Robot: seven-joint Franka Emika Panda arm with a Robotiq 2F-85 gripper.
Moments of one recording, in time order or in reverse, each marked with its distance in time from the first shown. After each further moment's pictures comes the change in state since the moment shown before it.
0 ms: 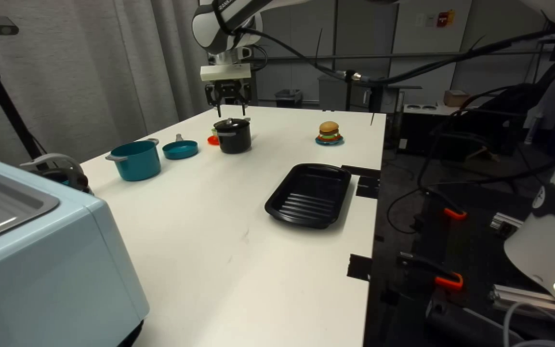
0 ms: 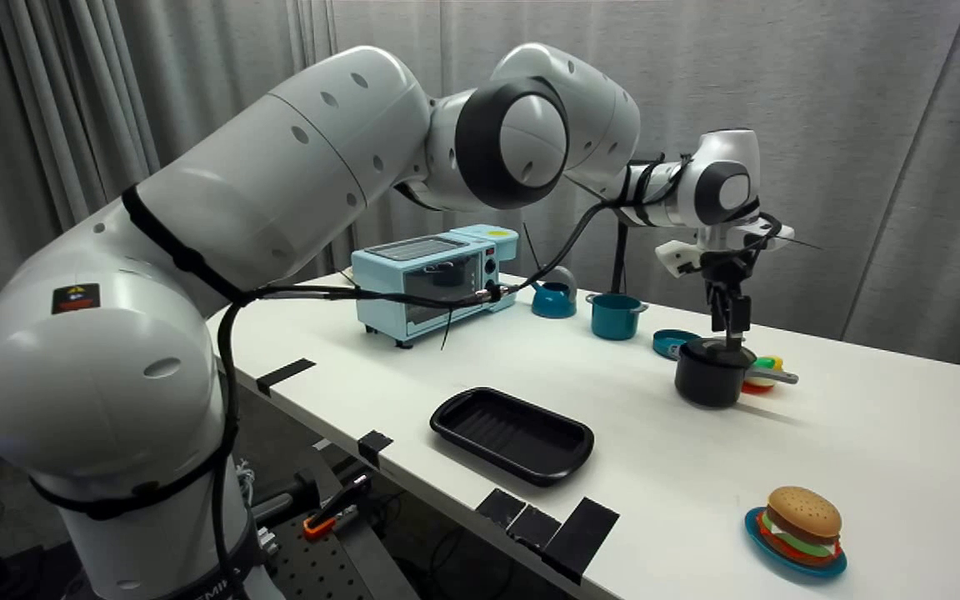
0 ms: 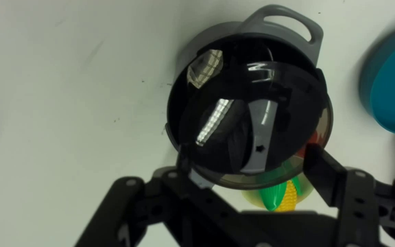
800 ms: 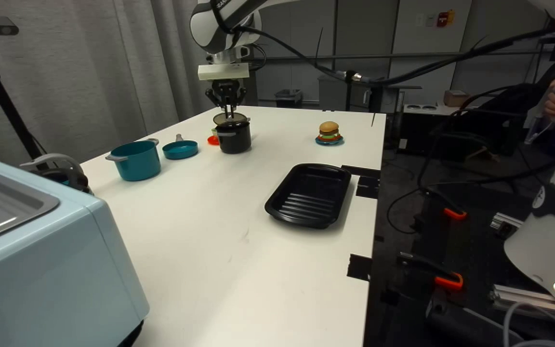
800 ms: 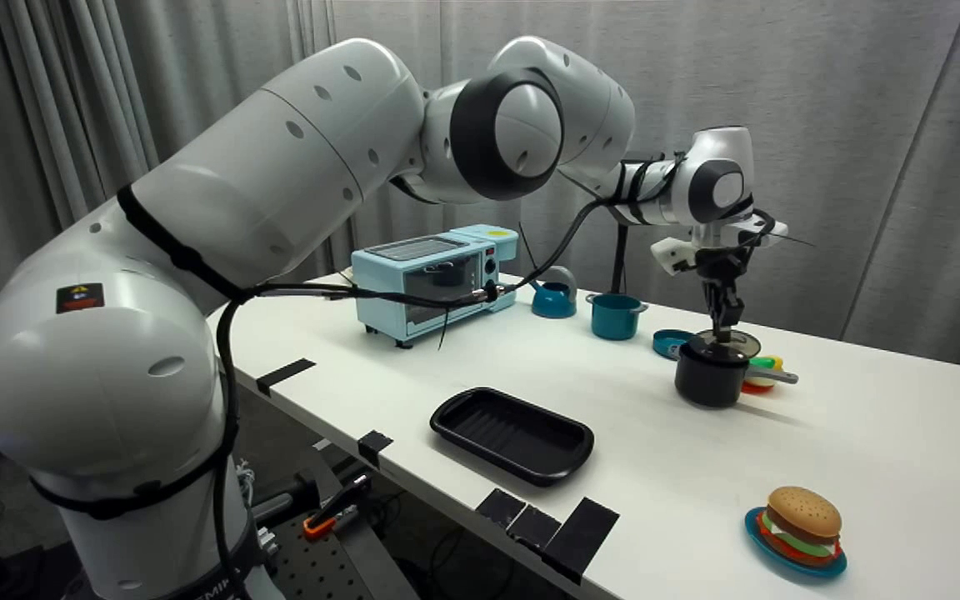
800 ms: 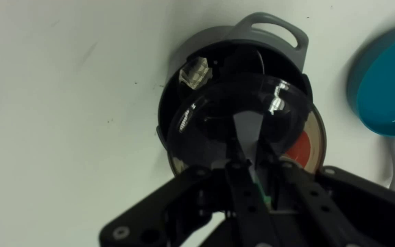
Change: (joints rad) arm 0.017 -0.022 -0.005 -0.036 0.000 0.031 0.003
